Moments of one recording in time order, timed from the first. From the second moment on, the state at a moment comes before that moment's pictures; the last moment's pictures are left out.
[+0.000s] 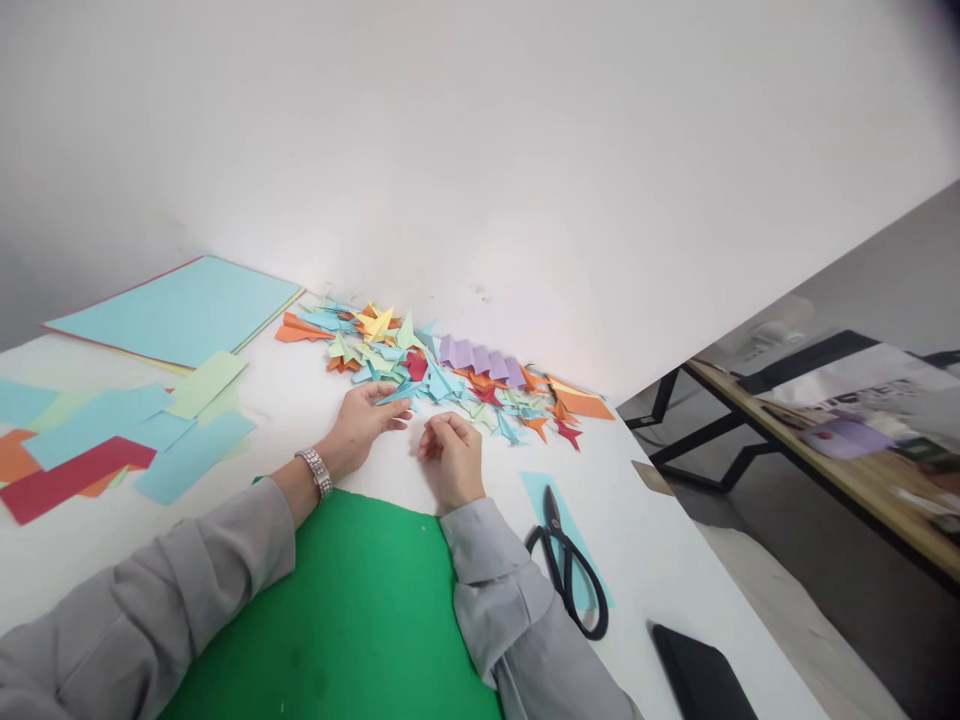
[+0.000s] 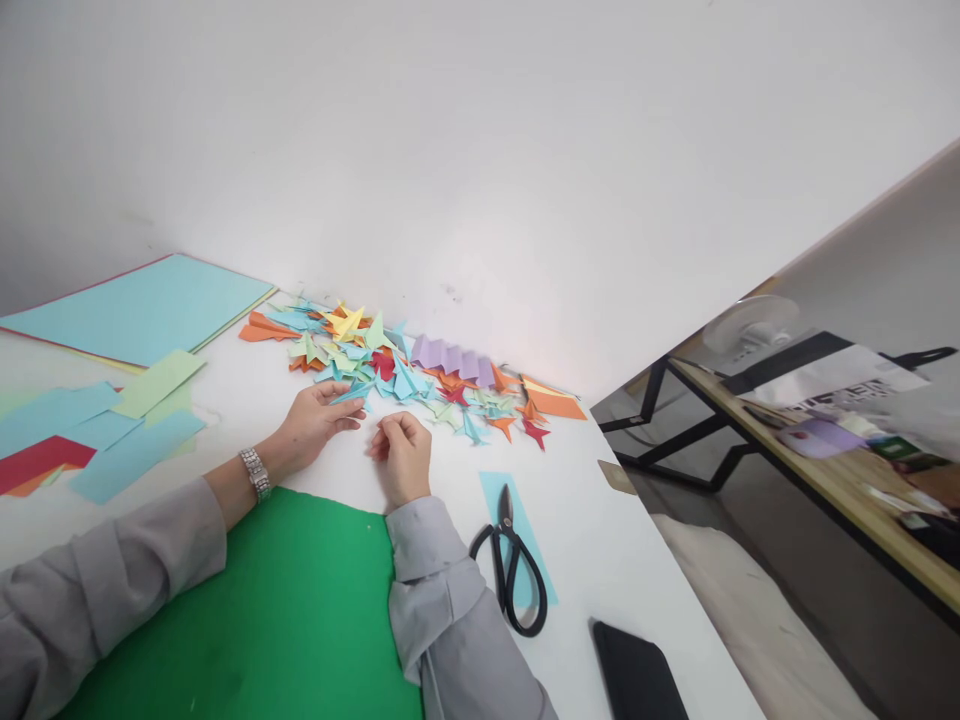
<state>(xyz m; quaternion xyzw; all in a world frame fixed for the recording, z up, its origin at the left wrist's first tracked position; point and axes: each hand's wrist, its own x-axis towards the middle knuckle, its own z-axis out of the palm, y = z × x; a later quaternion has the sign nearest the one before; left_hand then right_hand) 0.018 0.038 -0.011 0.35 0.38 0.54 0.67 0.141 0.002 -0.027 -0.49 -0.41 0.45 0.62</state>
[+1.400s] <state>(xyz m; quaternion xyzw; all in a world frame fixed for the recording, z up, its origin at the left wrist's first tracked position) 0.026 0.025 -0.012 0.50 0.32 0.50 0.64 0.130 -0.001 -0.033 -0.56 -0.60 0.25 0.51</state>
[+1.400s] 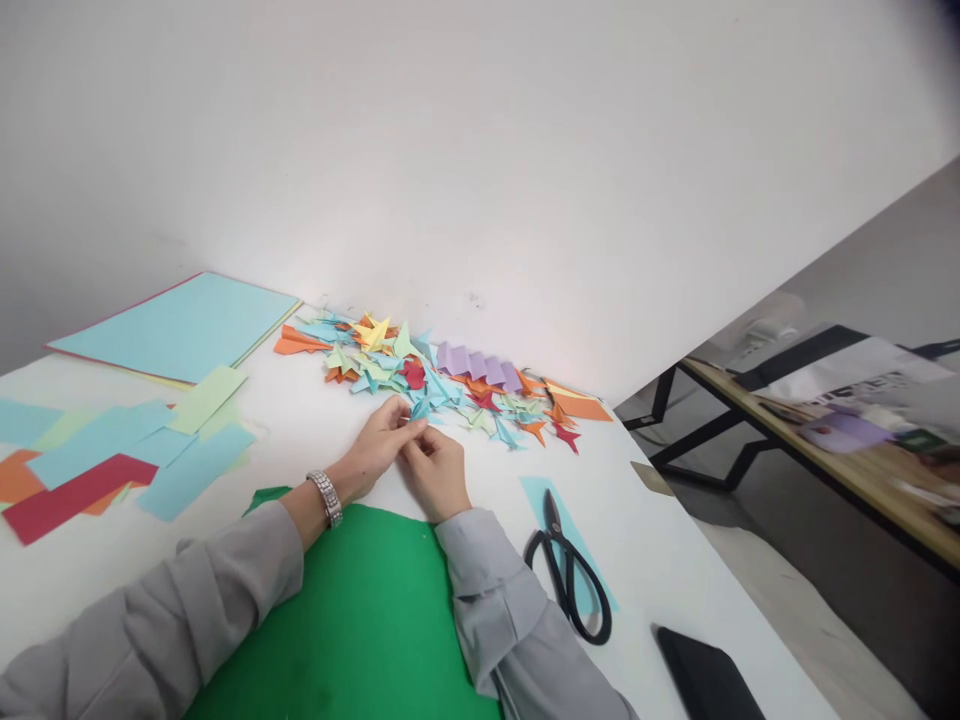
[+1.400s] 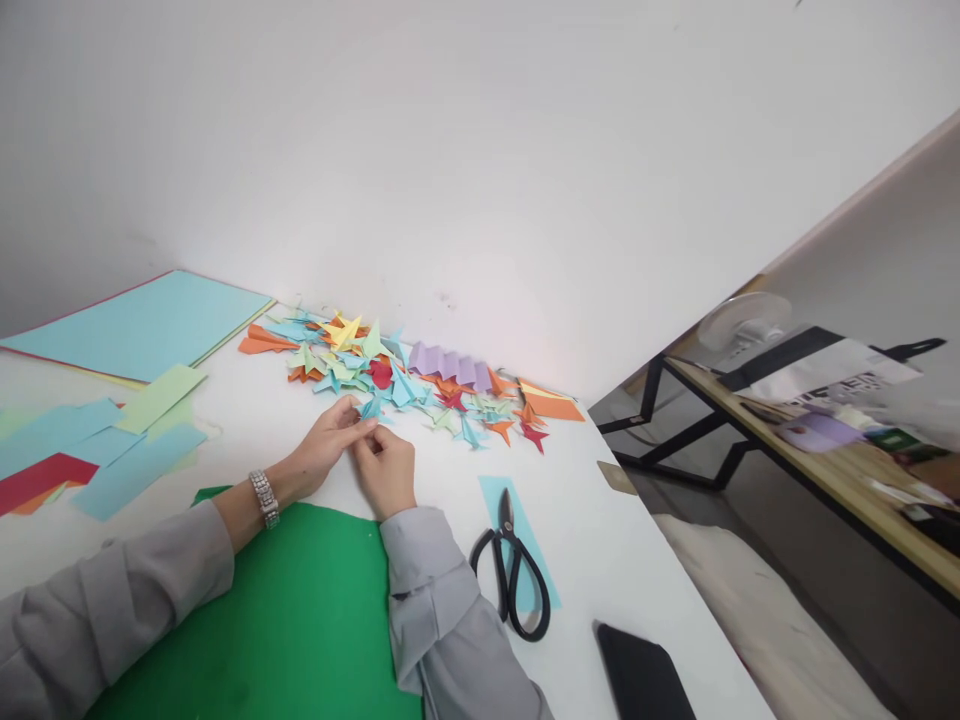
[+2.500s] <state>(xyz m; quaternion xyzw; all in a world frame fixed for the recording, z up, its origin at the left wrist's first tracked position) 0.006 0.039 -0.004 0.35 0.27 0.46 0.77 0.156 0.009 -0.012 -0.31 -0.19 0.68 0.64</state>
